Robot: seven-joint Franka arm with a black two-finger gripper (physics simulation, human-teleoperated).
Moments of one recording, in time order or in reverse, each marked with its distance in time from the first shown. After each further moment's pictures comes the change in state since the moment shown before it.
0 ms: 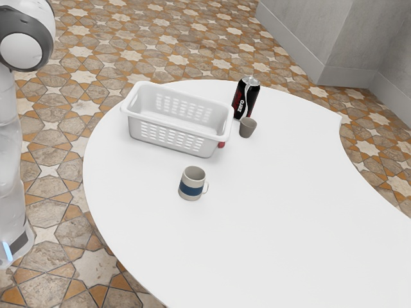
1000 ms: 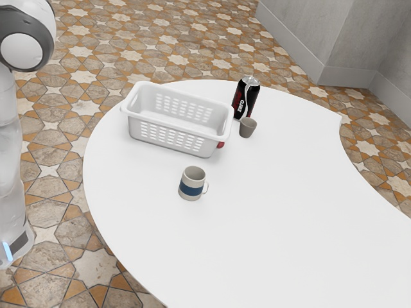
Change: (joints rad) arm -0.001 0.003 0.000 -0.069 0.000 0.098 0.000
